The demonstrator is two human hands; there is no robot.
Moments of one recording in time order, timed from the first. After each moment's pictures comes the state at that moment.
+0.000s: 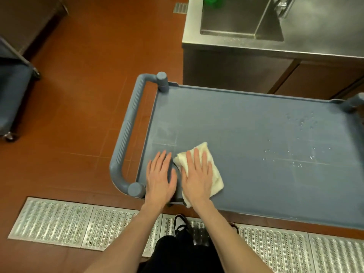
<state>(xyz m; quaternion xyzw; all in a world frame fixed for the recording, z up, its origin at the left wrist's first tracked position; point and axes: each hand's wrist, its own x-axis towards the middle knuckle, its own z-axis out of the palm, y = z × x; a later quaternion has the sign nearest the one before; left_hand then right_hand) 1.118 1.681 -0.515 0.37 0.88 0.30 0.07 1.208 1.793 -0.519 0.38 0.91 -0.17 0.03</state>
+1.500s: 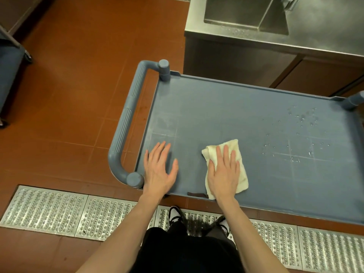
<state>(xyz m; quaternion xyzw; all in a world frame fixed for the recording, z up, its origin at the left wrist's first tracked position) 1.118 1.681 -0.518 0.35 0.87 0.35 0.02 1.266 1.835 -0.519 0.47 0.87 -0.16 -0.04</state>
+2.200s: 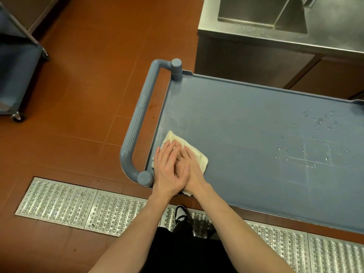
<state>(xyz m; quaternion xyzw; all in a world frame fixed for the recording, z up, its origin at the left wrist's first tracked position) 1.117 1.679 -0.519 0.38 0.83 0.41 -0.04 1.163 1.776 -0.524 0.06 0.99 -0.14 0.03</state>
